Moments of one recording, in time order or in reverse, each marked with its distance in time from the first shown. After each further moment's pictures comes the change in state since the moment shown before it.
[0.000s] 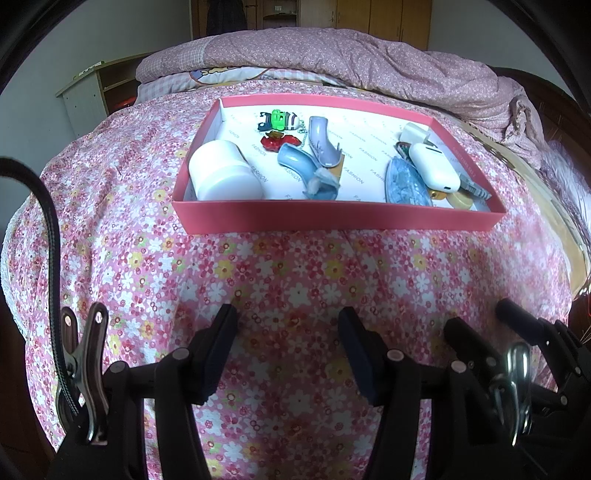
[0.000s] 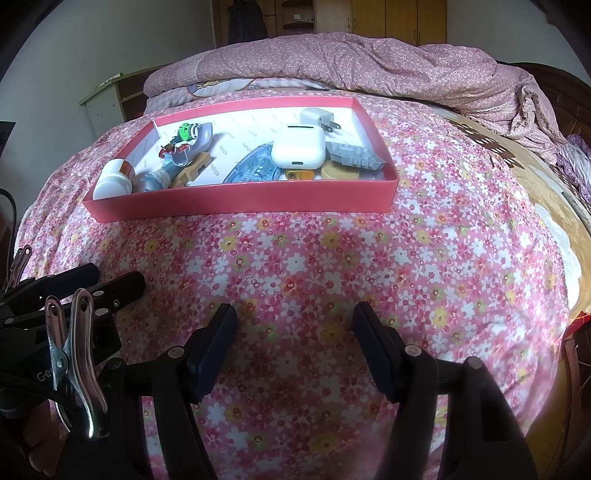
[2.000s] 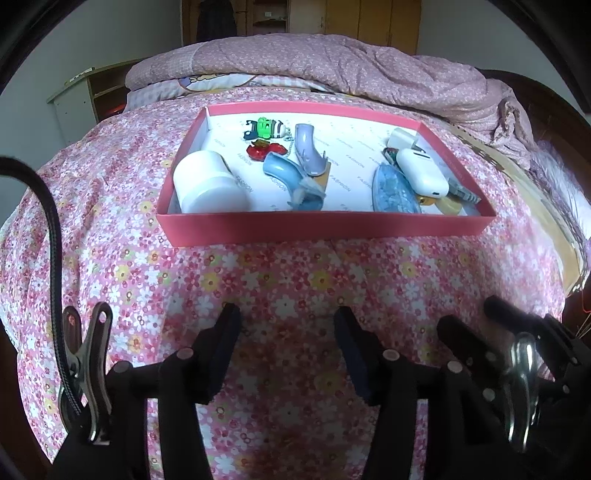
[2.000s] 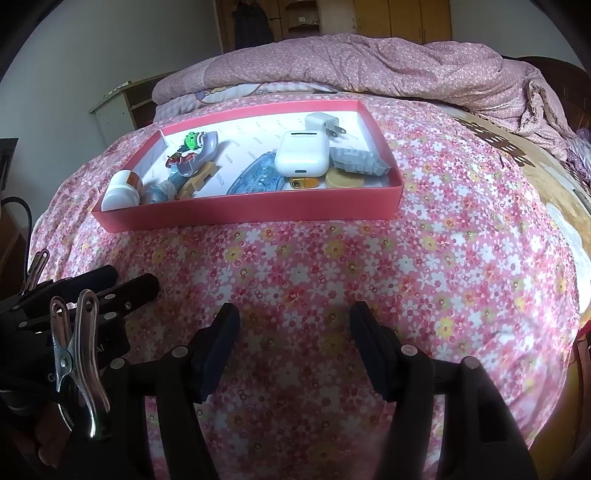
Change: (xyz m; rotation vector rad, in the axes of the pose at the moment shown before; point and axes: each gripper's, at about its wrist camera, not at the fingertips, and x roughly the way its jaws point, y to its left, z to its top) left arm 0.001 -0.004 0.005 0.024 -0.023 -0.040; right arm 0.001 -0.003 0.005 0.018 -0.010 0.058
